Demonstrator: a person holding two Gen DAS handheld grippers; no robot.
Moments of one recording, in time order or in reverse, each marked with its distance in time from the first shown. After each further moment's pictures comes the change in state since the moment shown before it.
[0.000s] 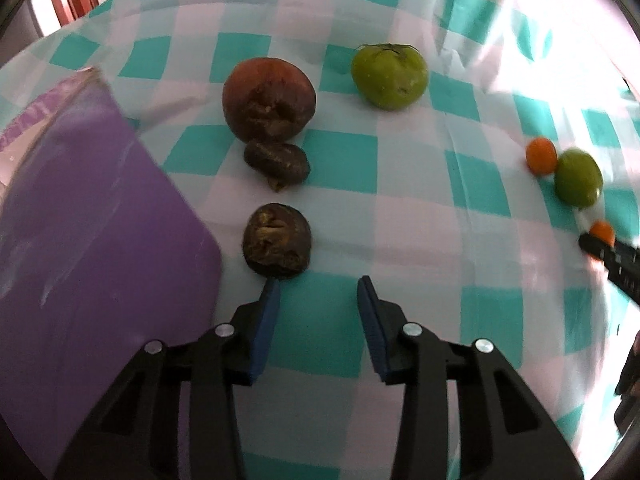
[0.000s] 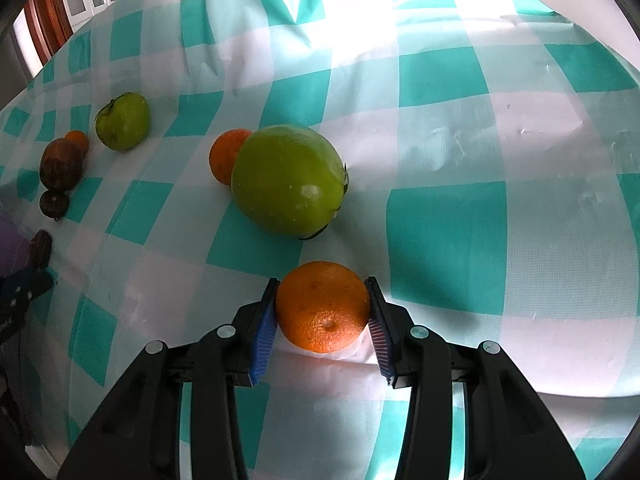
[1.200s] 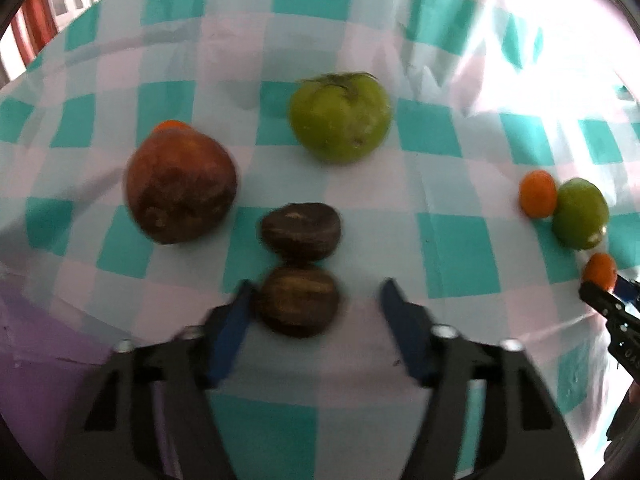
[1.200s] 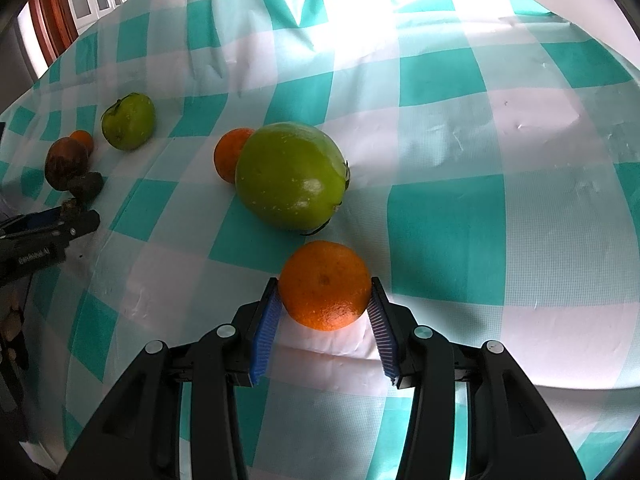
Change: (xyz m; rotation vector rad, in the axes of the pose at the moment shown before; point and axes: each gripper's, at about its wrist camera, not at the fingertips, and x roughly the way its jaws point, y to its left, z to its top) left arm 0.025 -0.028 0.047 0.104 -0.076 -0.040; right arm -0.002 -0.003 -0.007 -0.009 -0.033 0.014
